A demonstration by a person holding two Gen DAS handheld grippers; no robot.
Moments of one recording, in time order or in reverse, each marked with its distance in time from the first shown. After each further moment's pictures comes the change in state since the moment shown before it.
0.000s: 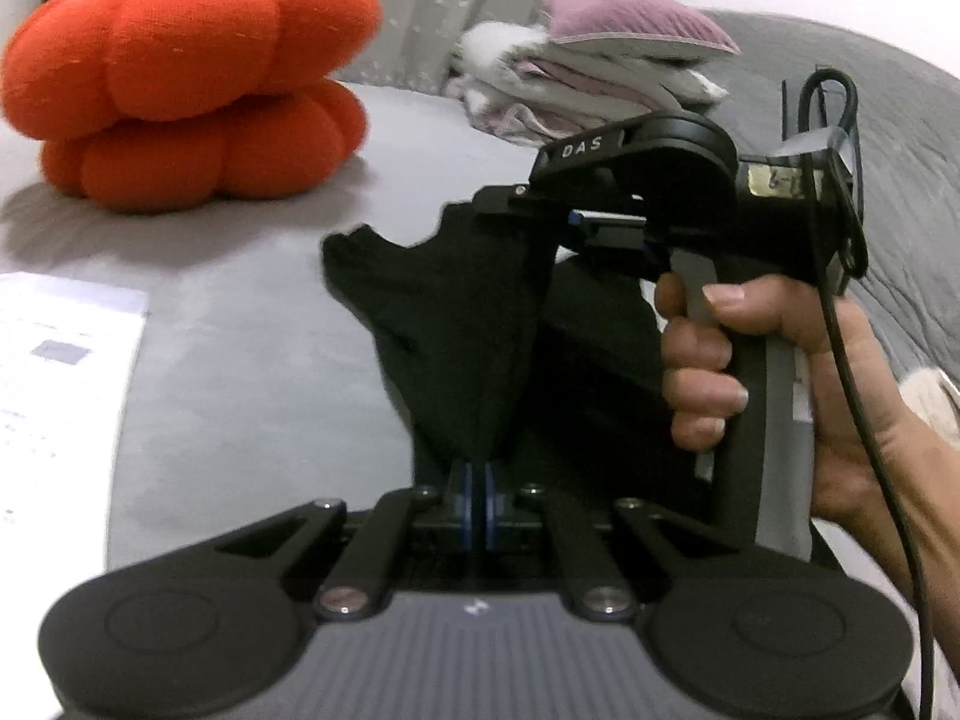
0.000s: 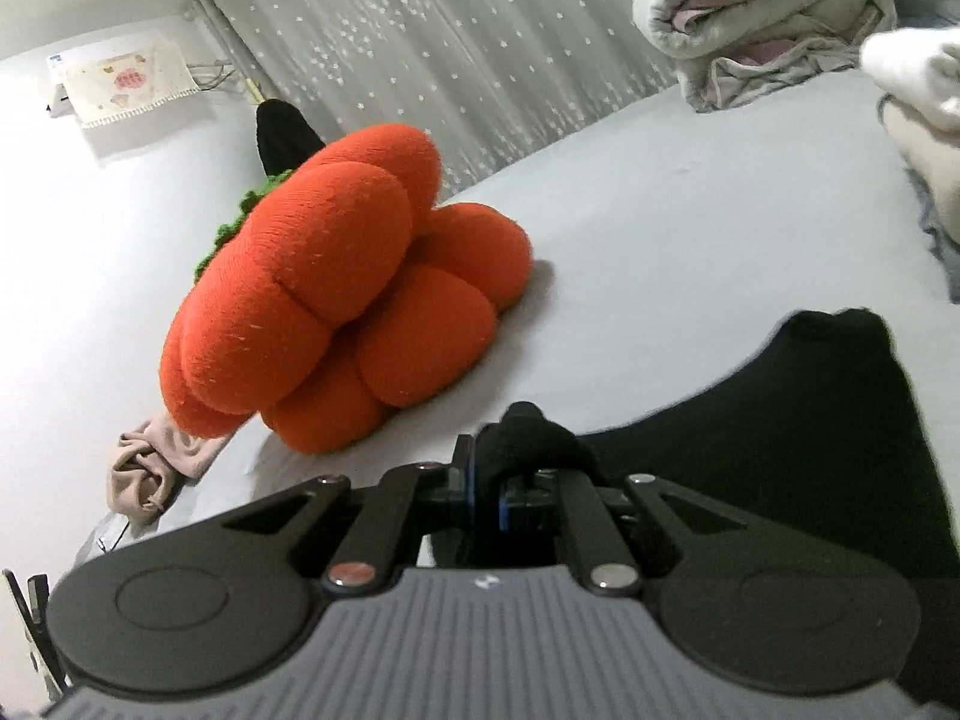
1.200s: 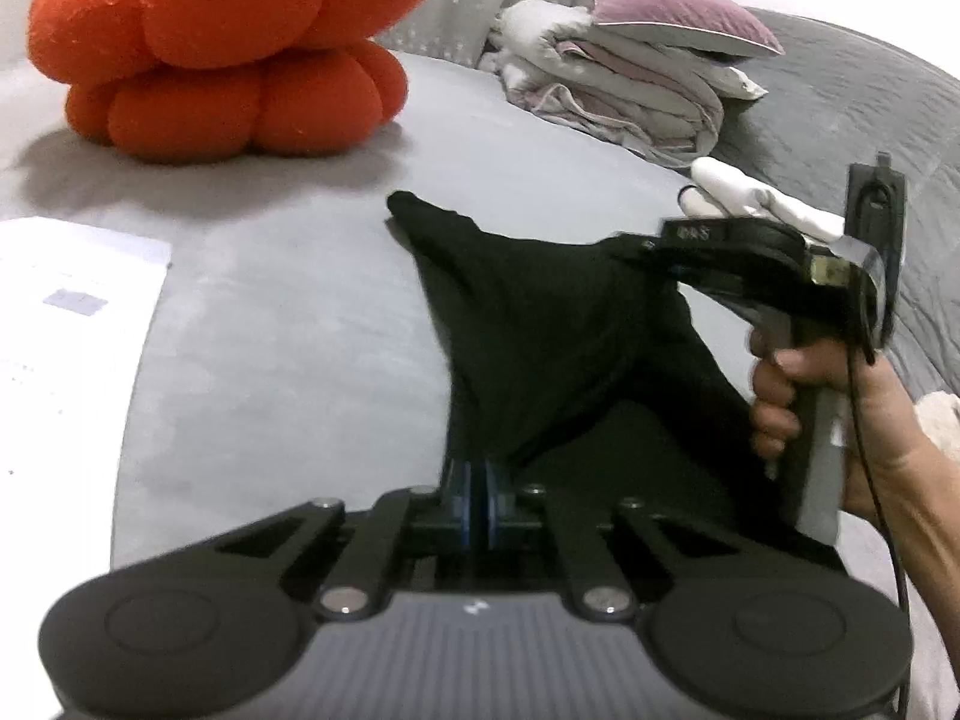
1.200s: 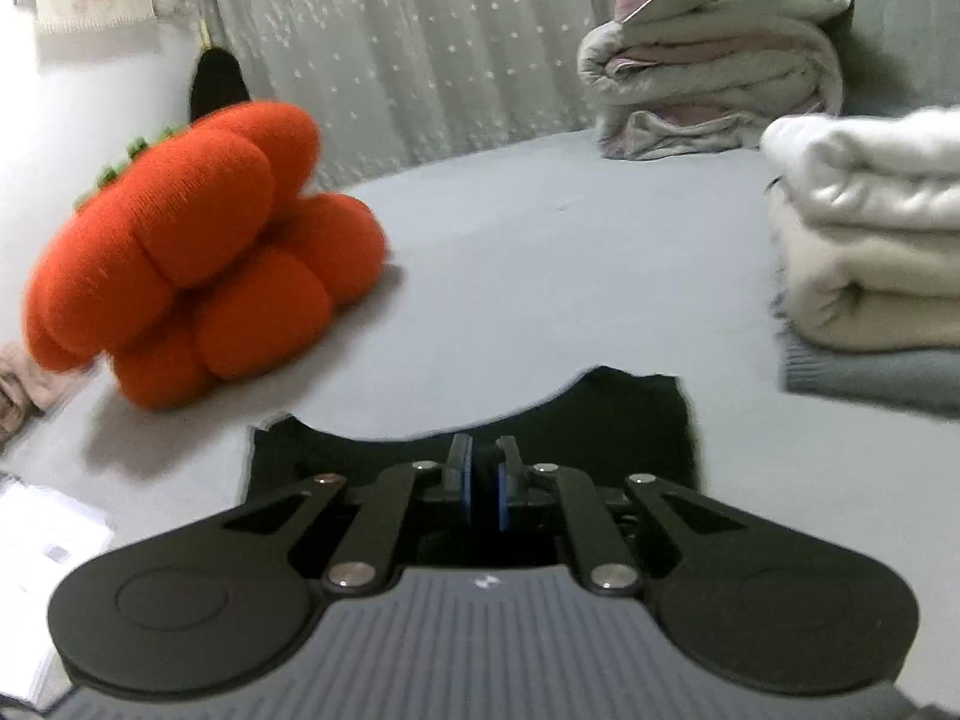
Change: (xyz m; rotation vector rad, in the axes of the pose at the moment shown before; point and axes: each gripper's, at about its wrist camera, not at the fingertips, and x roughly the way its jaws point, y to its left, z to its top) left arm 0.008 0.020 0.006 -0.117 0.041 0.026; right arm -0.007 -0.029 0.000 -0.226 0.001 -0.287
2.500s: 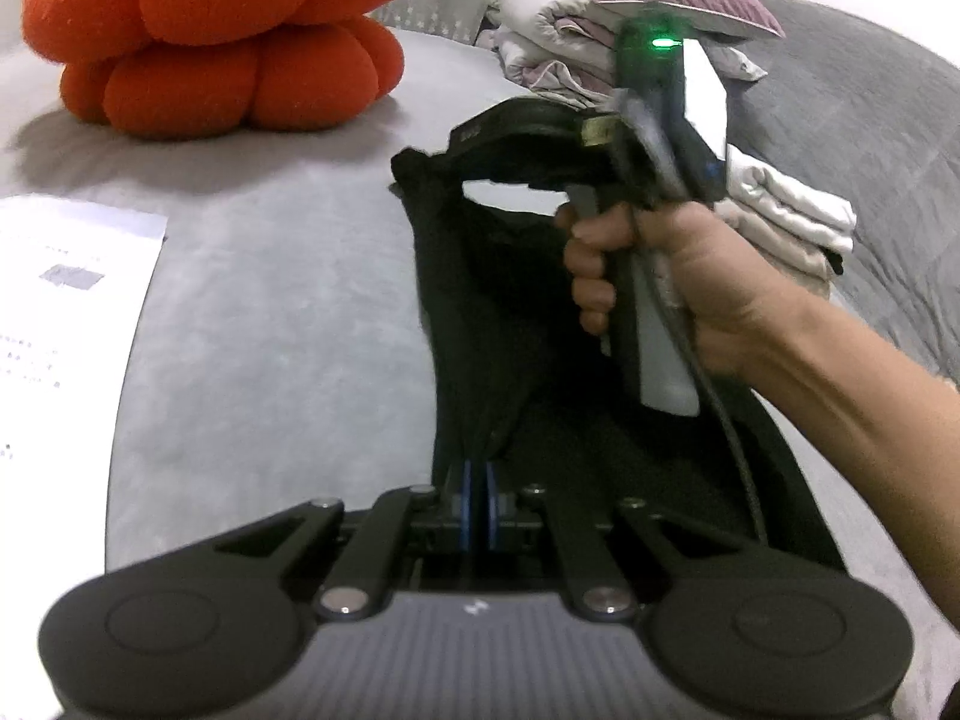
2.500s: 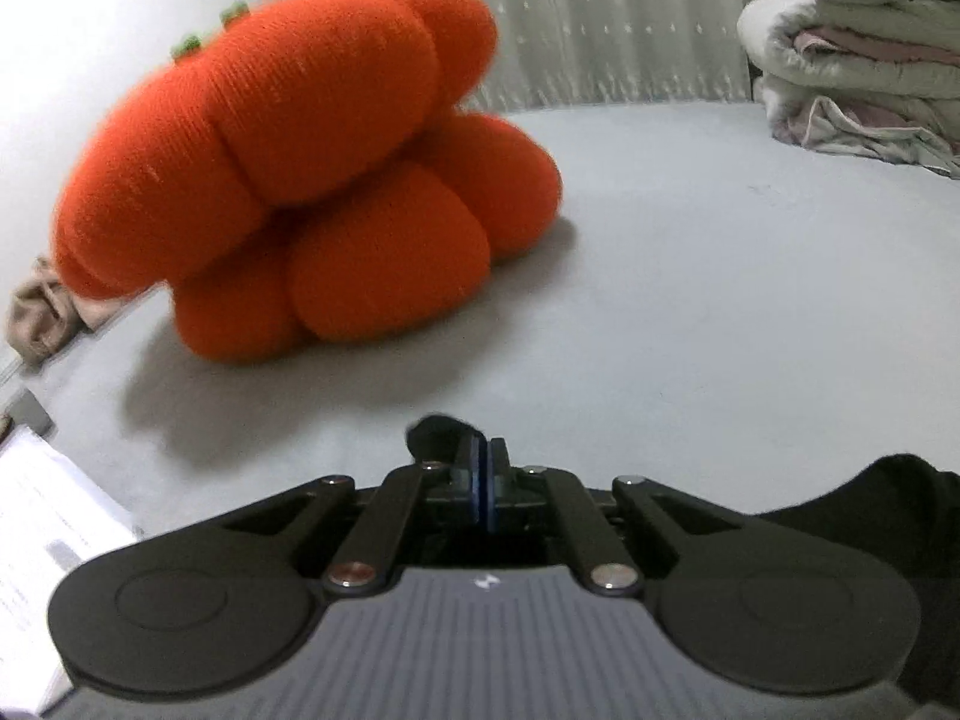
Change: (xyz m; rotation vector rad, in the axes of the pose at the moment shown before) left arm -0.003 -0.007 -0.005 0.034 0.040 0.014; right arm 0.099 0.078 0.022 -0.147 0.109 0.193
